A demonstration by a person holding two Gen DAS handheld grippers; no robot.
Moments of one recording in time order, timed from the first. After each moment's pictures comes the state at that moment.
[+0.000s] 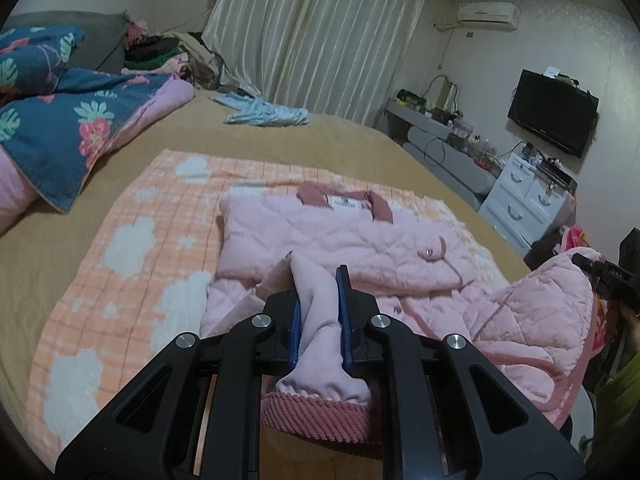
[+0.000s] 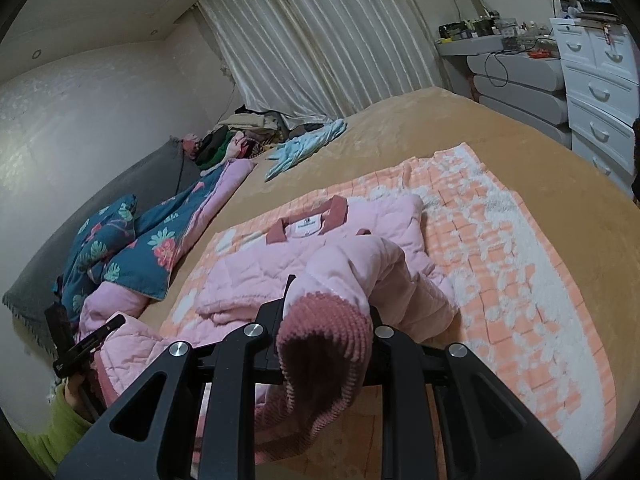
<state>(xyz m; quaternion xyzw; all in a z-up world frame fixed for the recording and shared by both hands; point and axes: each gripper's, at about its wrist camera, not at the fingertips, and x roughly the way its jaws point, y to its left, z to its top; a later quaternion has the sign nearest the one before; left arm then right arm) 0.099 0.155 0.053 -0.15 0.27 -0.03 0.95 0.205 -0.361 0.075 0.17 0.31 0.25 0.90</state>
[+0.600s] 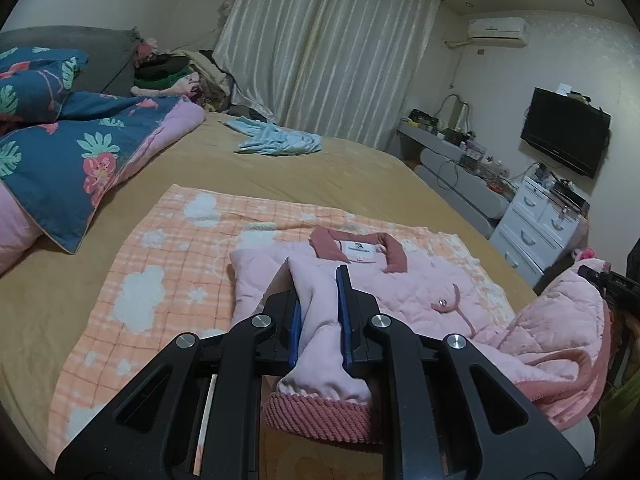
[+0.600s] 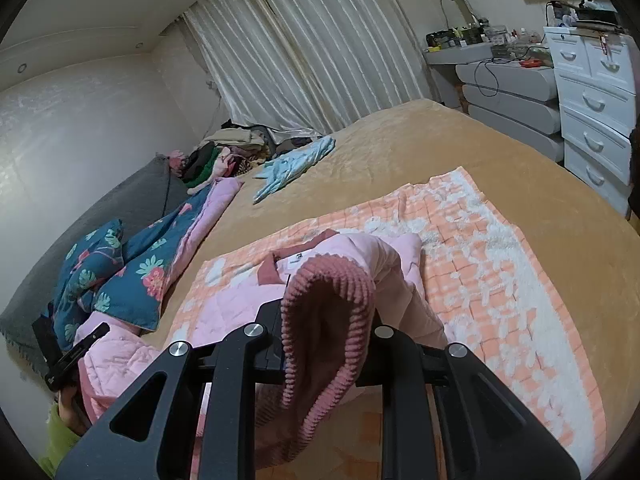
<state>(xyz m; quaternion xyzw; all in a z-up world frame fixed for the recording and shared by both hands) 0.146 0.176 0.094 -0.15 0.24 0.00 0.96 0.266 -0.350 0.112 0.18 0.30 0.22 0.91</state>
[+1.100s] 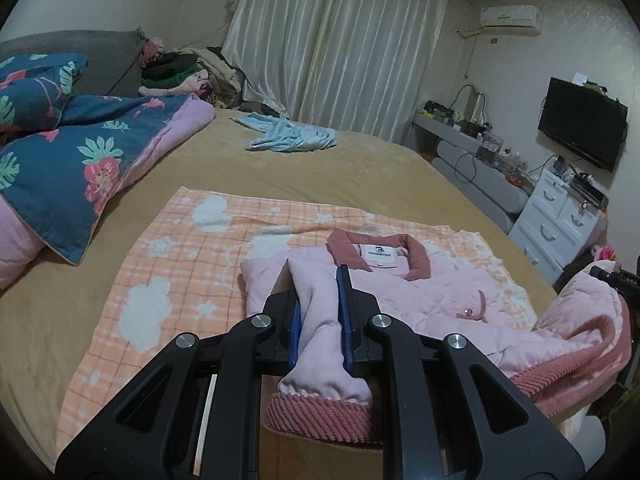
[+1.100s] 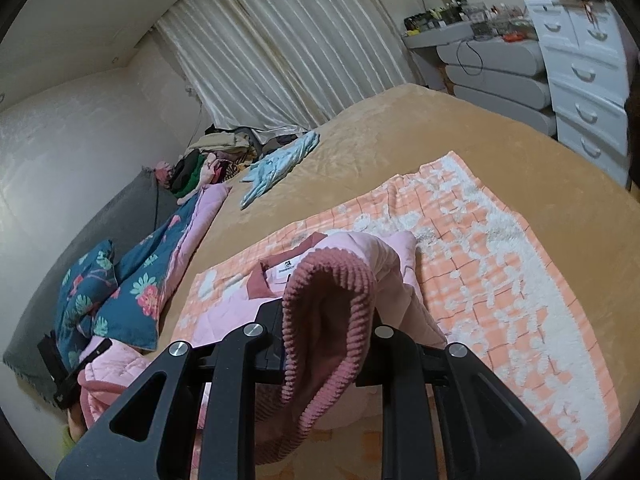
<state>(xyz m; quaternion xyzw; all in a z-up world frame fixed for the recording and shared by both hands) 0.190 0.180 0.089 -0.13 0.26 0.03 0.96 0.313 -0.359 0.089 0.22 0.32 0.21 0.90</state>
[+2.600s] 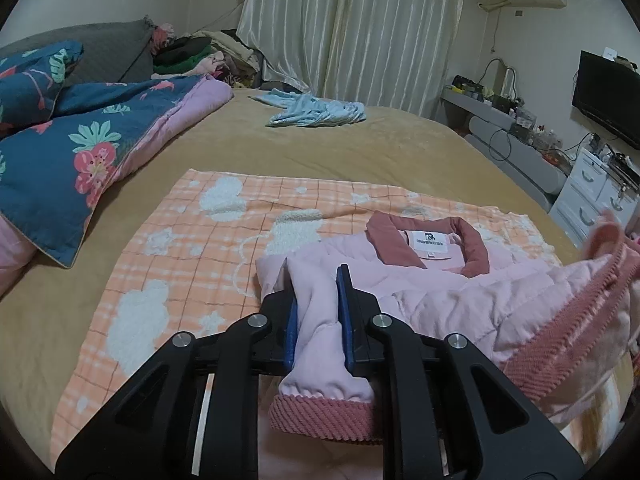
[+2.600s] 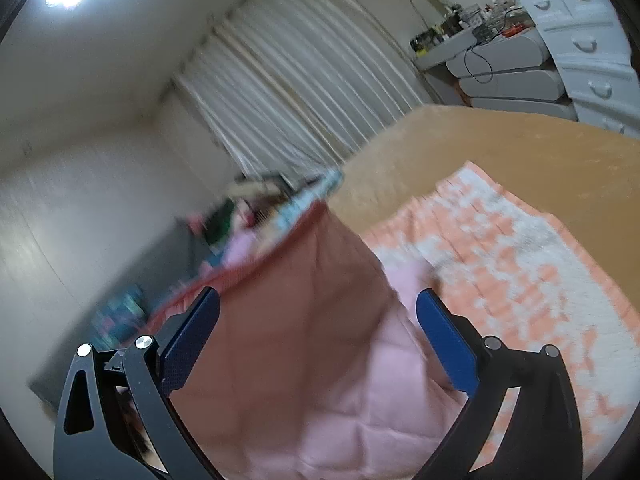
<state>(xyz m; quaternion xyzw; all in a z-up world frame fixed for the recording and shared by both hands) 0.275 0.190 0.033 -0.11 0.30 0.08 0.94 0.353 -0.380 0.020 0.26 0.26 0.23 0.90</state>
